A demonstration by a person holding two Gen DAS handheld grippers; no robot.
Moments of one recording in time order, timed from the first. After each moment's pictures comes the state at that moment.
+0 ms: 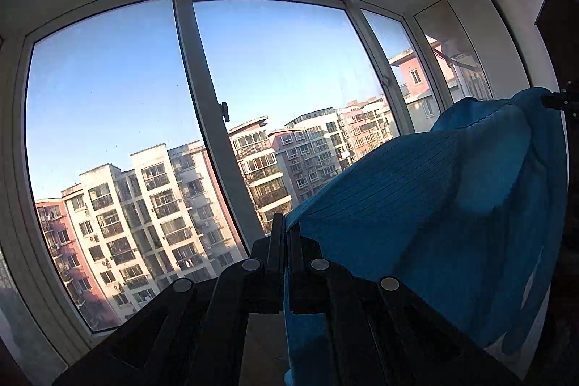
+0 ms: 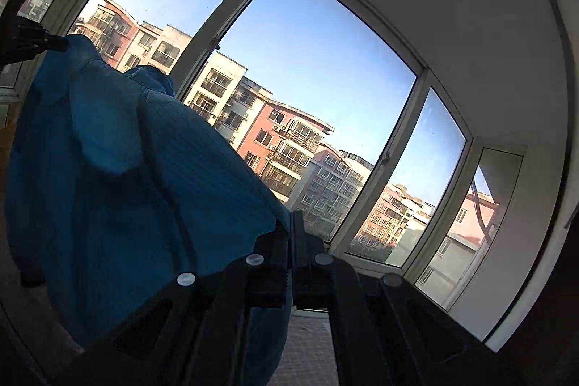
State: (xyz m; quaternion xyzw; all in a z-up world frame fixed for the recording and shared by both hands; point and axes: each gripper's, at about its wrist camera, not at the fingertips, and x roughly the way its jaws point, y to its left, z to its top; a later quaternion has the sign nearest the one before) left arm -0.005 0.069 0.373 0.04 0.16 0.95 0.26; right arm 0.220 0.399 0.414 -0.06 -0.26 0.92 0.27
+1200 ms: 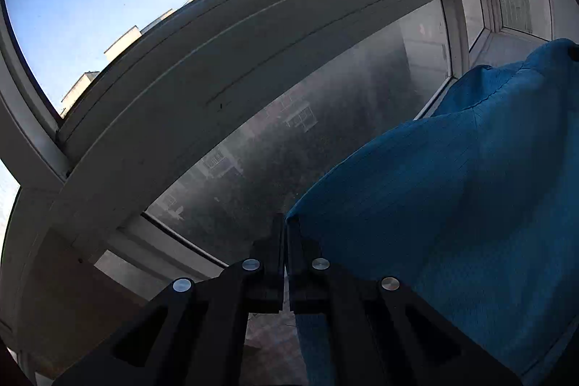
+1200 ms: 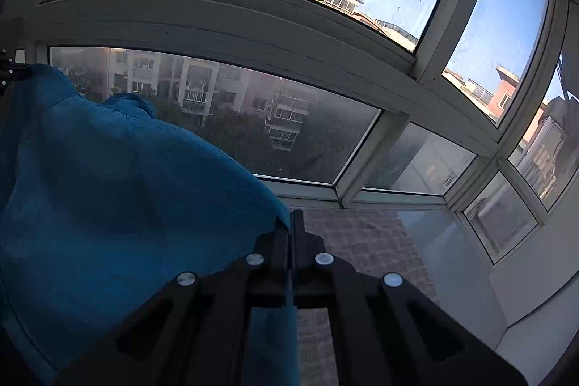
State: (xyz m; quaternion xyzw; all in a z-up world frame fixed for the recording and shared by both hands) left arm -0.367 0.452 -0.015 -0.31 0.30 0.88 0.20; right arm -0.118 0.788 0.054 -0.36 -0.10 0.90 0.24
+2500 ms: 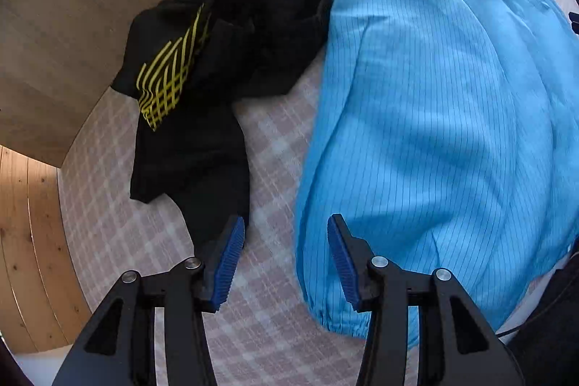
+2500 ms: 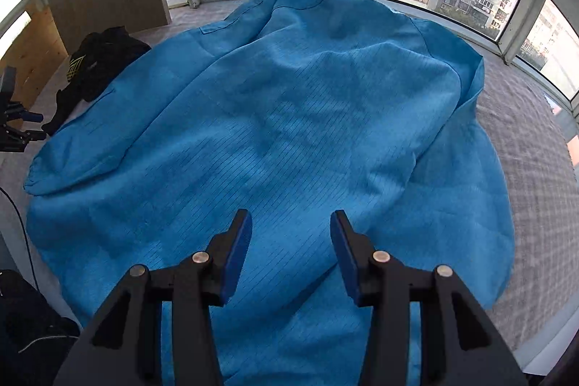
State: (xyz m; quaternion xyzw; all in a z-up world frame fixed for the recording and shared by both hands) left arm -0.118 0.126 -0.226 -0.59 0.27 0.74 0.15; right arm 0.015 0.589 -0.122 -0.53 0.03 0.85 0.02
